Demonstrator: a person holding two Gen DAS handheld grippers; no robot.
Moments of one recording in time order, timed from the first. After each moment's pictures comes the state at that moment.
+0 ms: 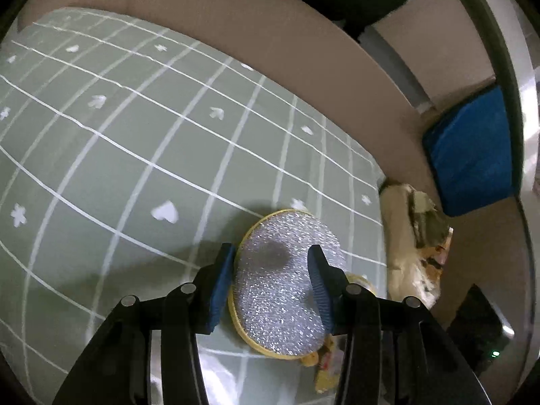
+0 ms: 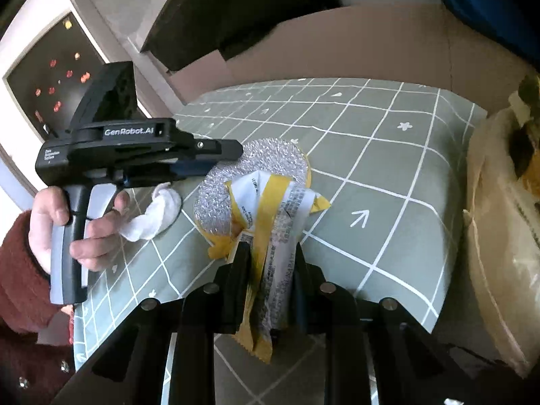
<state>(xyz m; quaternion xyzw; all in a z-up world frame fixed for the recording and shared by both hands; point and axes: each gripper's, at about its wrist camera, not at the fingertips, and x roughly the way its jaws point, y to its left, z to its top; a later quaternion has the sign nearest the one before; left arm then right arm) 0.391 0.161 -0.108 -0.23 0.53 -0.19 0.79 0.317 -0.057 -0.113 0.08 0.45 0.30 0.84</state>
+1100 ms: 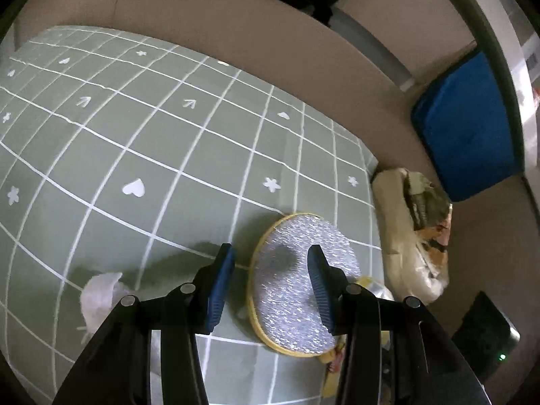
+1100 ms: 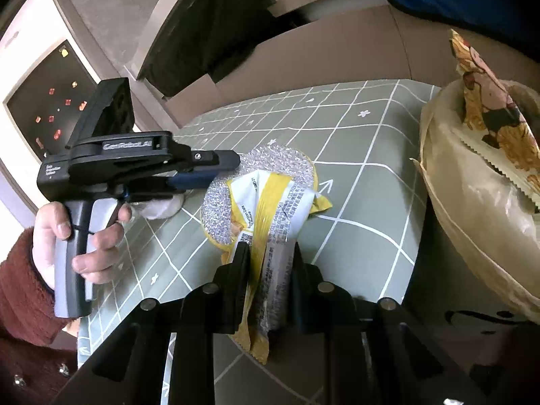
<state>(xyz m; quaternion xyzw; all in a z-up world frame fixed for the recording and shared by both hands) 0.368 0.132 -0.103 -0.19 0.51 -0.18 0.82 0.291 -0.086 -0.117 0.12 0.41 0.28 0.86</state>
